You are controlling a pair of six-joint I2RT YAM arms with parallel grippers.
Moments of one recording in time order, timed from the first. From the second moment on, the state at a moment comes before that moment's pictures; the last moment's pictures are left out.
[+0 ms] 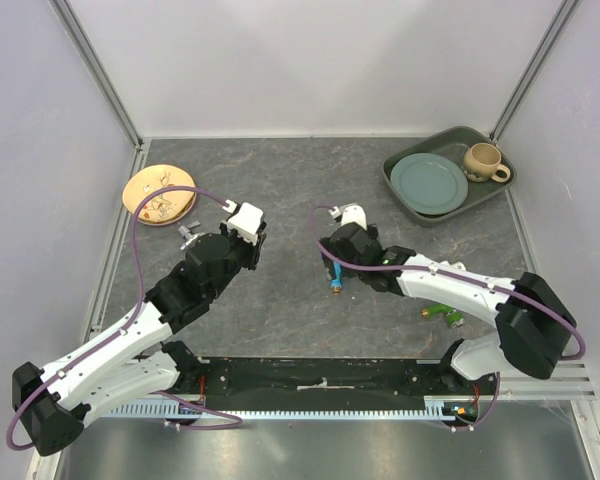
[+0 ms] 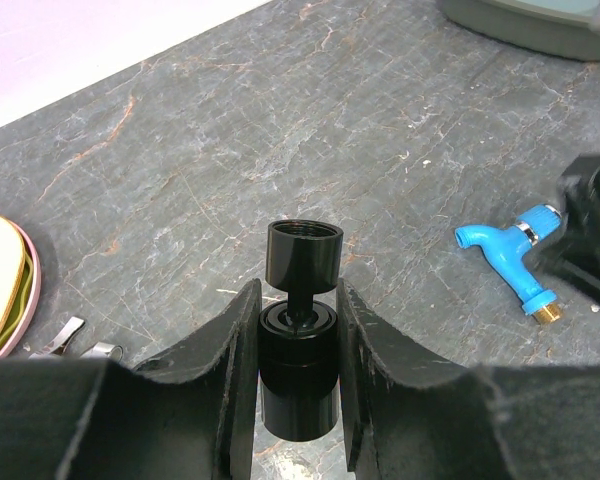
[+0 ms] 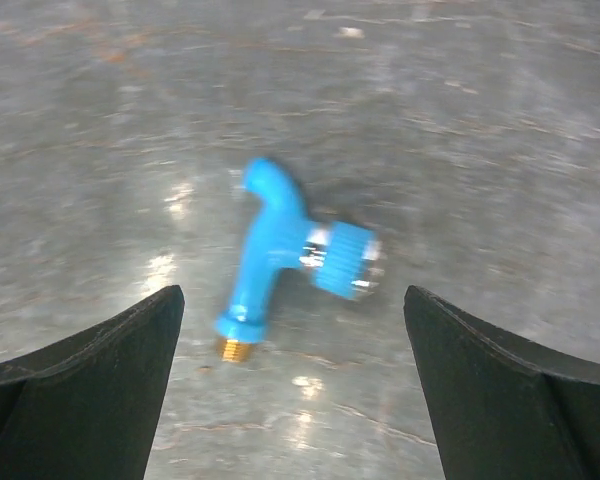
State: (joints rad) left arm -0.78 0.83 0.68 -0.10 -0.34 0.05; right arm 0.84 1.41 0.88 -0.31 0.43 0.42
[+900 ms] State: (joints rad) left arm -0.78 0.83 0.68 -0.10 -0.34 0.05; right arm 0.87 1.50 0.86 -0.42 0.64 0.51
